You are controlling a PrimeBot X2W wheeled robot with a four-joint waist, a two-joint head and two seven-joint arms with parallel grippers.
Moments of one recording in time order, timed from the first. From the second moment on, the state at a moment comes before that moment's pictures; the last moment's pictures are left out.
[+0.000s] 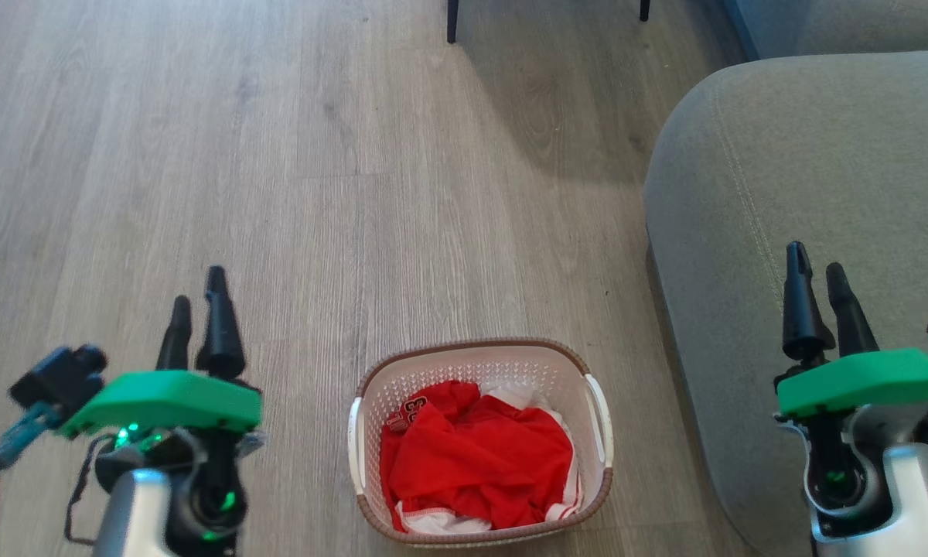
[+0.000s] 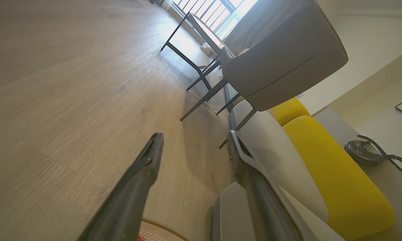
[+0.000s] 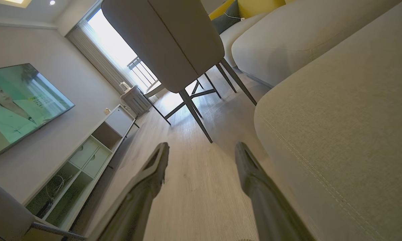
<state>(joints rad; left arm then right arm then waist) -0.07 0.04 -0.07 0.00 -0.83 0.14 -0.07 -0.10 -0.04 -0.05 0.02 0.72 0.12 -0.07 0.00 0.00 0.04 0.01</state>
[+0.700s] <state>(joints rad) -0.19 0.20 -0.54 0.03 -0.45 0.49 -0.13 -0.11 -0.09 0.07 0.02 0.35 0.12 -0.13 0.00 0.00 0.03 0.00</state>
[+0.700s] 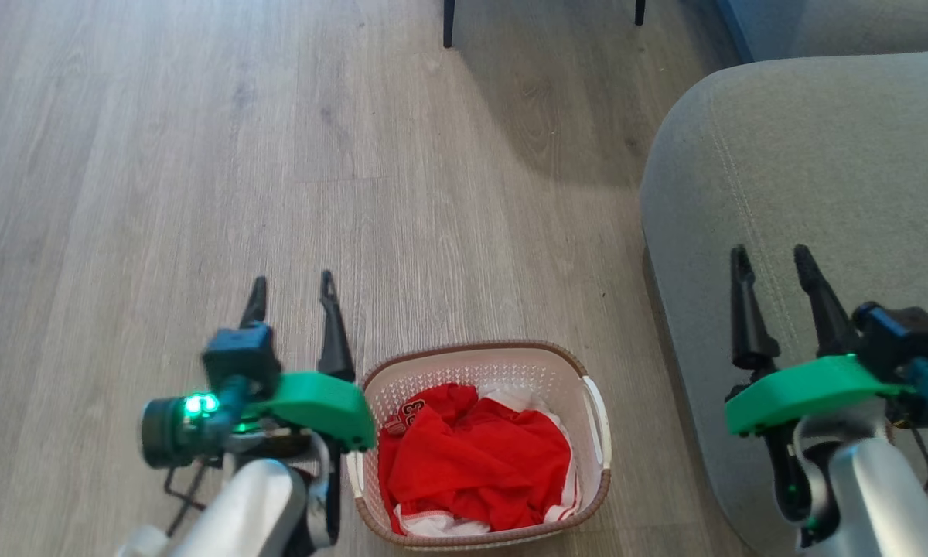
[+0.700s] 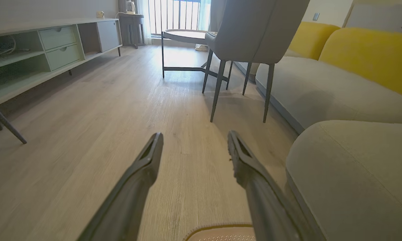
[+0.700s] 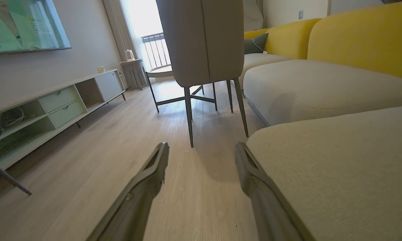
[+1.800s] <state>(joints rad) -0.11 0.06 -0.37 0.02 -0.29 0.27 -0.23 -0.12 -0.07 0.09 0.04 0.04 0.12 -0.23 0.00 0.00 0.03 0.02</state>
